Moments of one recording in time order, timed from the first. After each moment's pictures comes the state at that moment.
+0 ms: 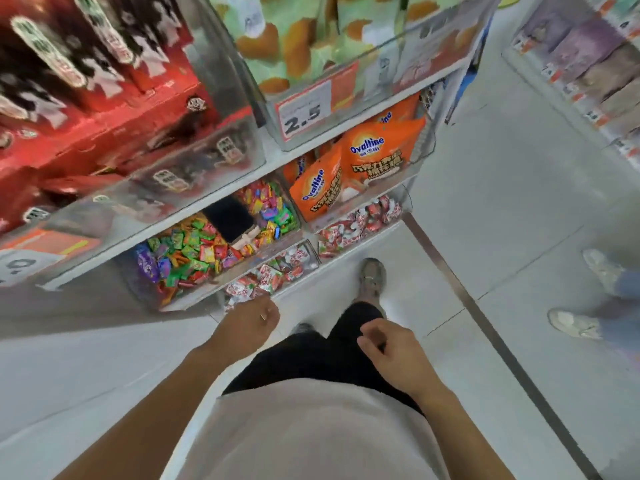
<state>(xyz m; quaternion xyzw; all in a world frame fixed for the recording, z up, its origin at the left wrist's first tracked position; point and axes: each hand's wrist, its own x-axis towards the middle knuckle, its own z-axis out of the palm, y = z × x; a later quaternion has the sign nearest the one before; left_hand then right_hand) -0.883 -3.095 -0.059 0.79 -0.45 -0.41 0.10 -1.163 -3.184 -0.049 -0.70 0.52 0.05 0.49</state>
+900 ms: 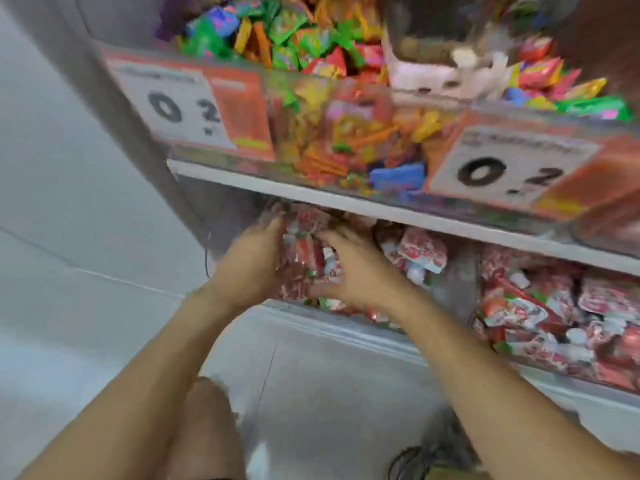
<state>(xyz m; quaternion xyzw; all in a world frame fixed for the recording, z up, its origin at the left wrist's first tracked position) -0.790 -3.074 -0.387 0.94 -0.27 -0.06 0.21 -0.849 -3.261 -0.391 -0.95 -0.05 0.09 0.29</state>
